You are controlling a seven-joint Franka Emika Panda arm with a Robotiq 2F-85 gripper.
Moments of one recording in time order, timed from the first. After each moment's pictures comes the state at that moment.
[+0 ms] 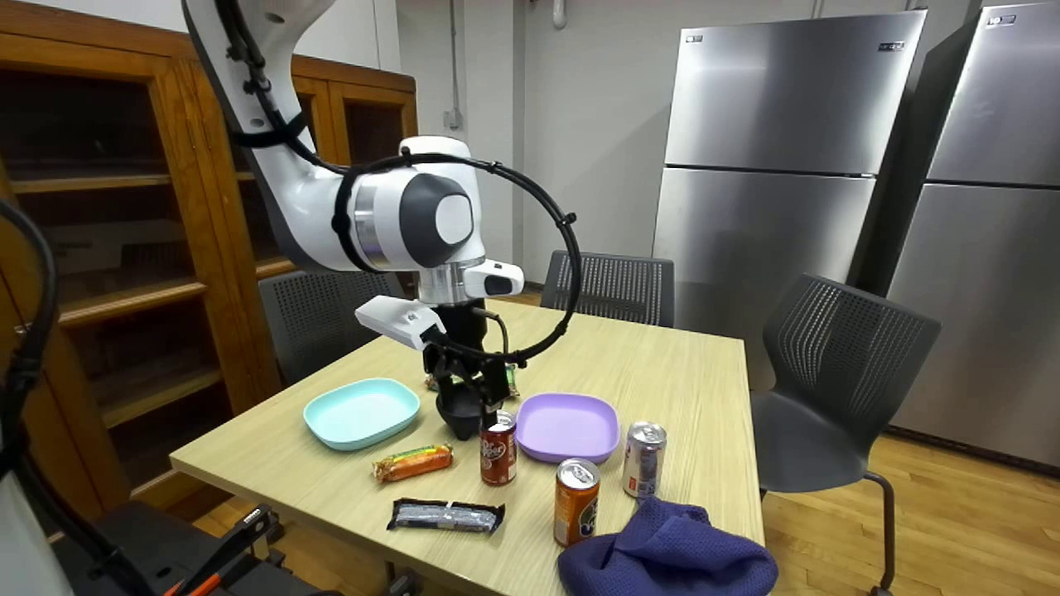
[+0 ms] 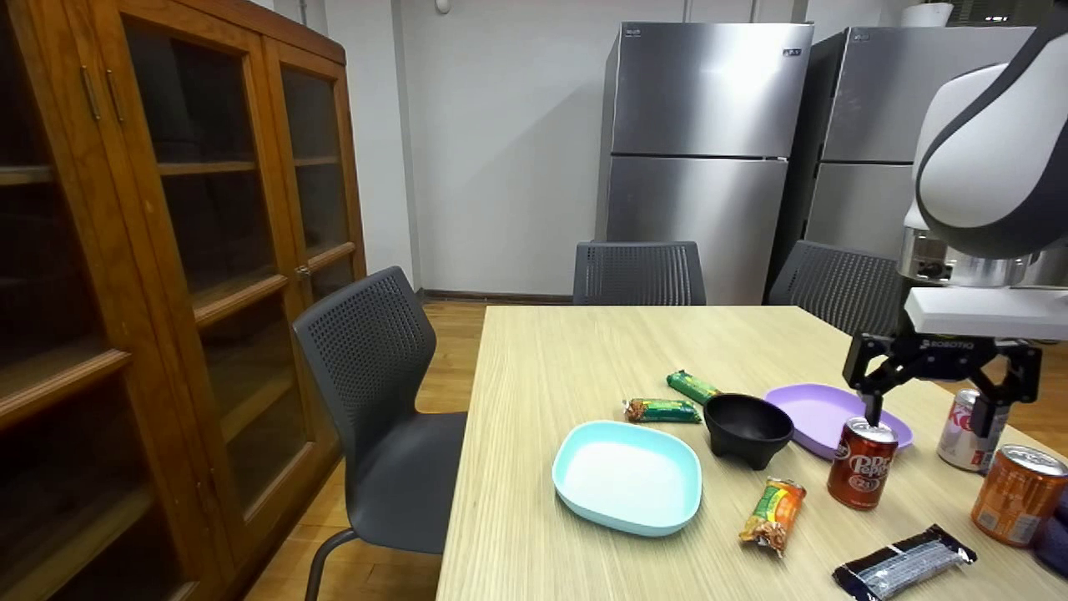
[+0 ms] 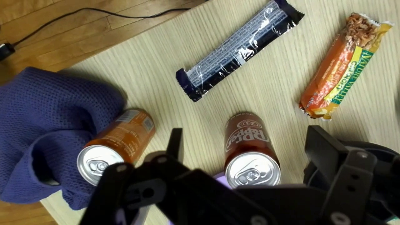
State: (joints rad) arm -0.09 0.10 -0.06 -2.65 -0.29 2.74 0.44
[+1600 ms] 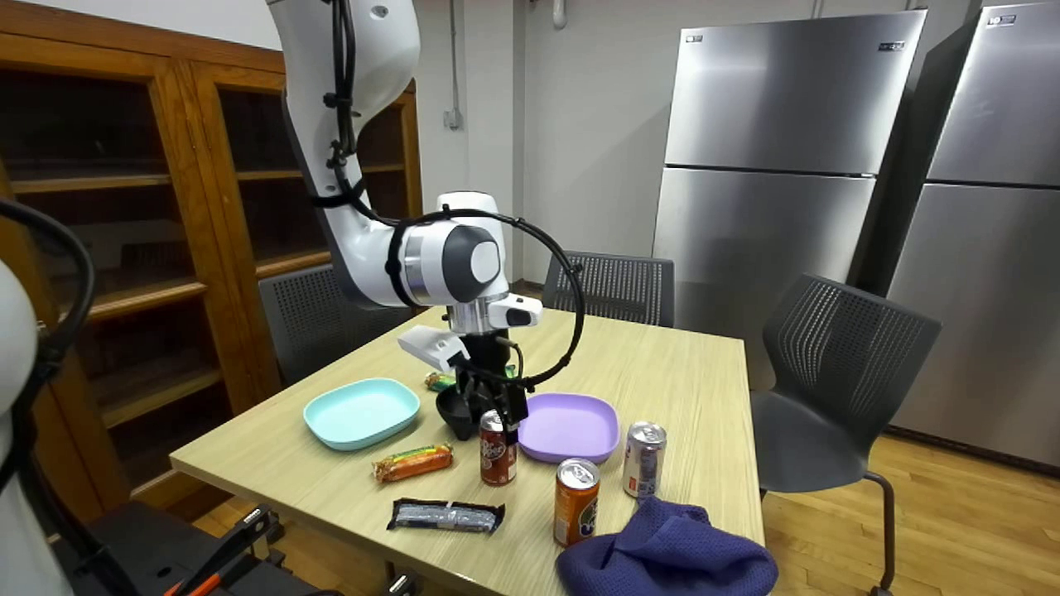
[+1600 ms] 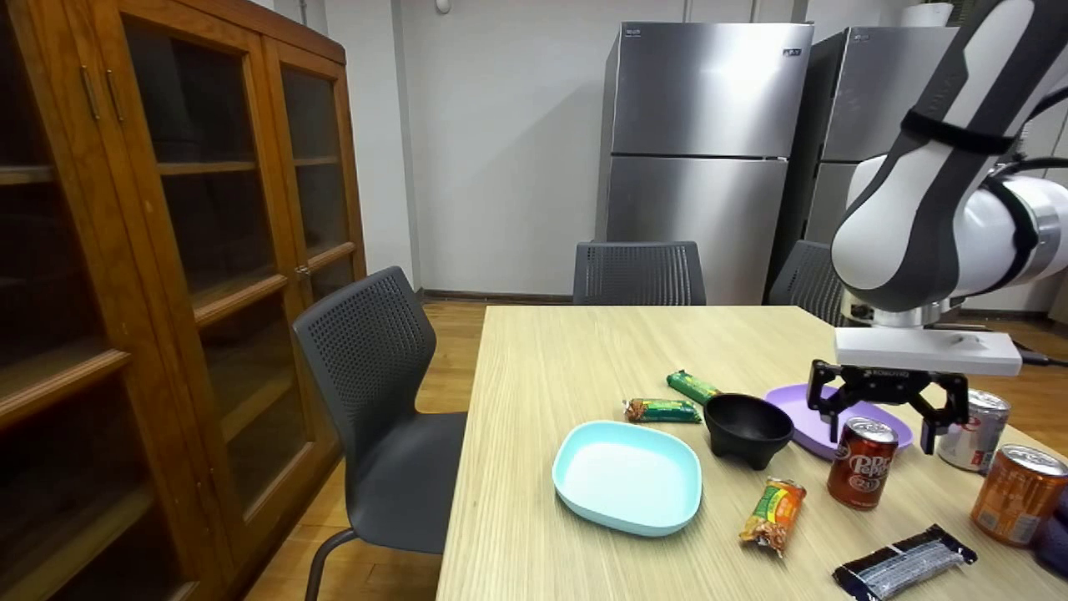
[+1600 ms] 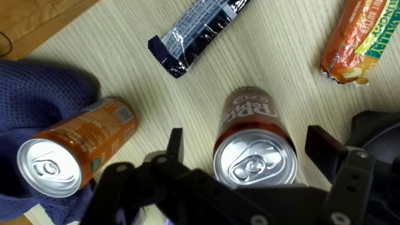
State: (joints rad) arm 0.09 0.41 -0.21 -2.41 -0.22 2.75 0.53
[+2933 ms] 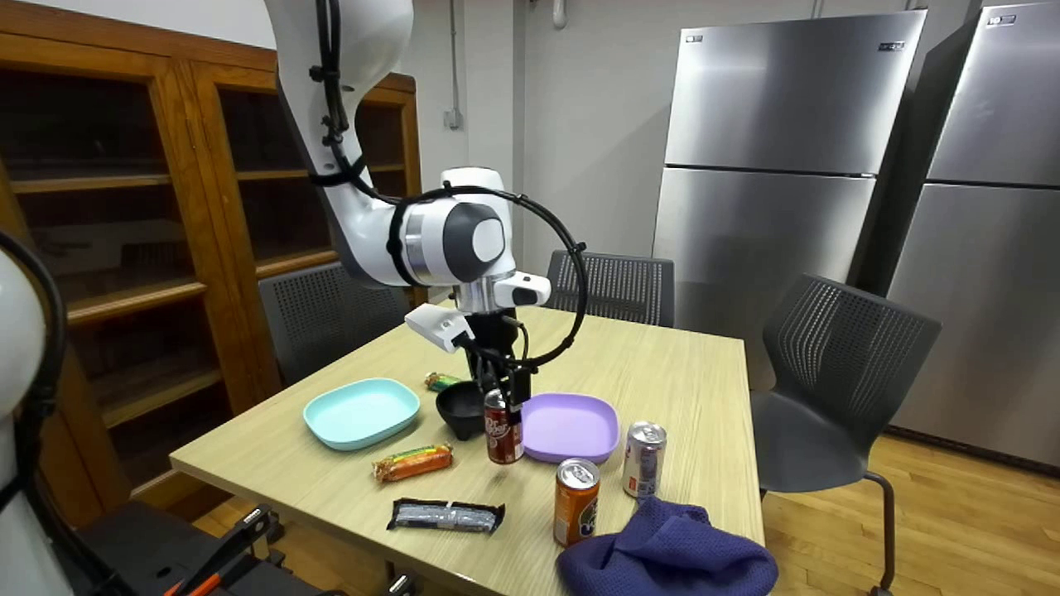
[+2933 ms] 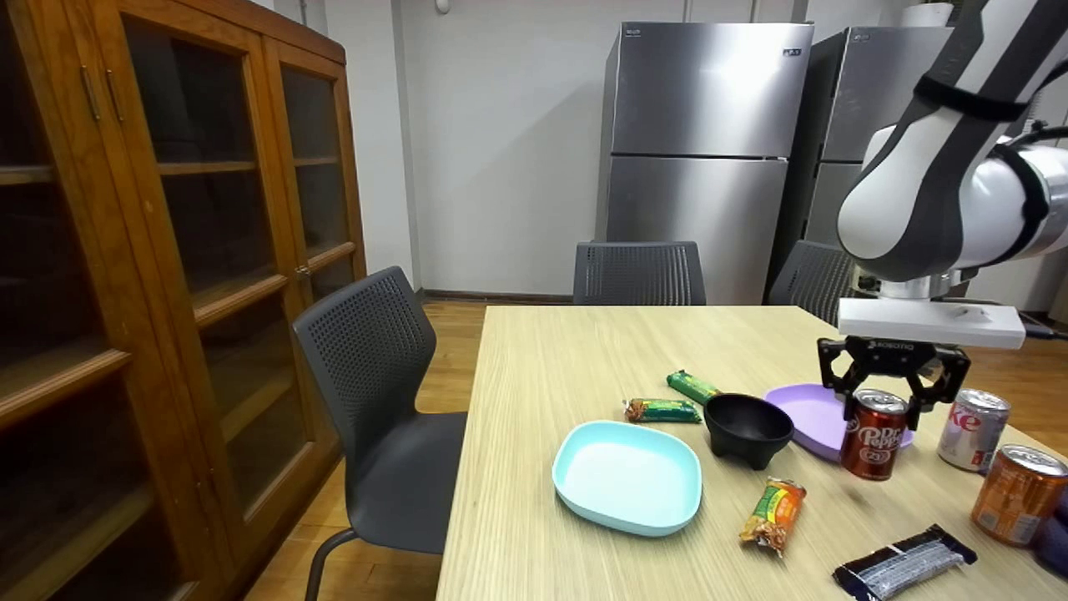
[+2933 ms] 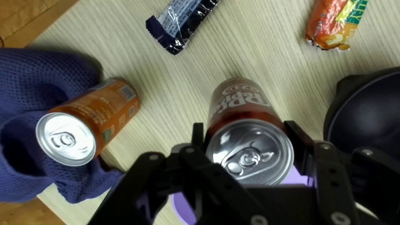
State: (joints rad) arm 0.12 0.34 -0.25 -2.42 -0.19 2.75 0.53
